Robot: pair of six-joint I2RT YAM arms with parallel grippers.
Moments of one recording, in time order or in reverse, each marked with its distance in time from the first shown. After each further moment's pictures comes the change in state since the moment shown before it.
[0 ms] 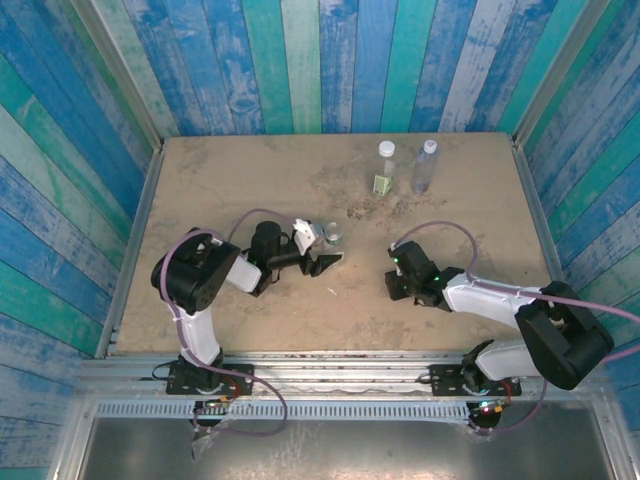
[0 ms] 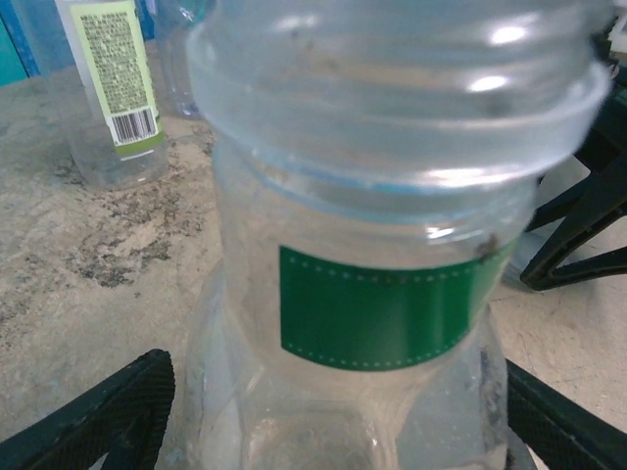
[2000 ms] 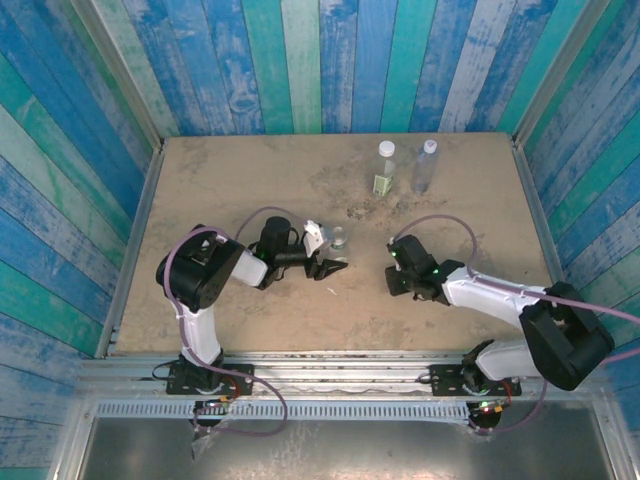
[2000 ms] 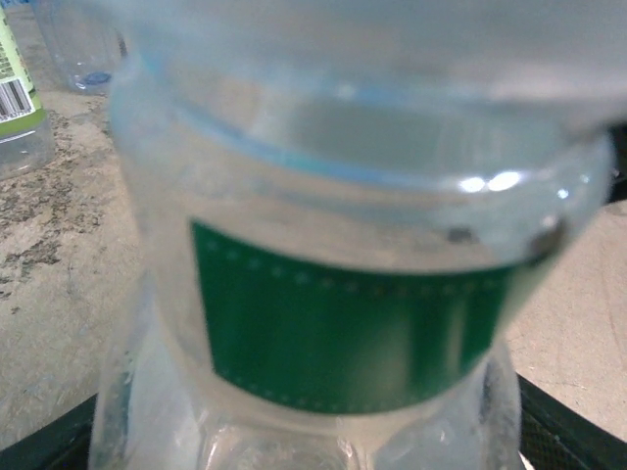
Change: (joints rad) left arm -0.027 0.027 0.079 -0.161 0.121 0.067; right arm 0.000 -0.008 0.086 -0.115 0.014 -0.008
